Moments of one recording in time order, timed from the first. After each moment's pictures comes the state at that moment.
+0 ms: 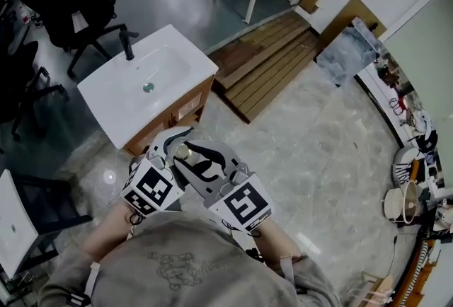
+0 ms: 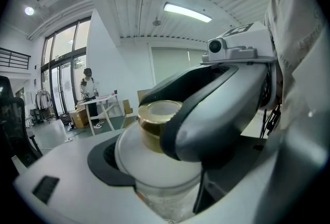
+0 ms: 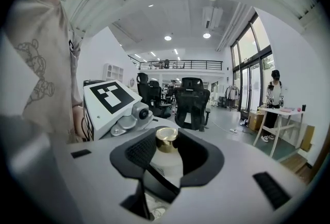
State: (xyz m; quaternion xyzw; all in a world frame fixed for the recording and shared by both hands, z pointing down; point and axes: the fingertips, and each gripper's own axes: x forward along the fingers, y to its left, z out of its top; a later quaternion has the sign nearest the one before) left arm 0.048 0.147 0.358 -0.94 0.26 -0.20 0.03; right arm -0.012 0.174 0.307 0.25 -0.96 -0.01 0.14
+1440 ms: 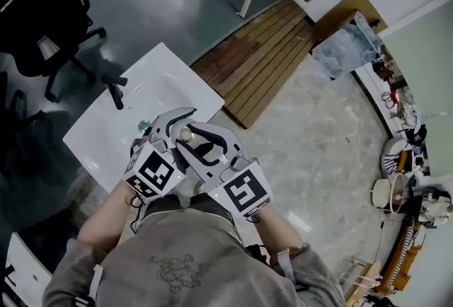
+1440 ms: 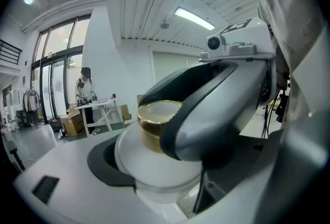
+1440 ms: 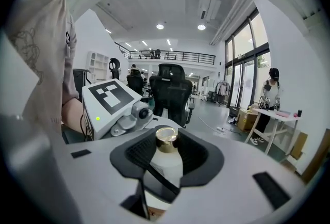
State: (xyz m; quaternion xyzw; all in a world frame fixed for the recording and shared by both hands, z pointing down) left arm -0.018 -0.141 0.359 -0.96 0.21 -0.17 0.04; right arm -0.084 -0.121 0.316 0.31 -0.93 -0.01 0.19
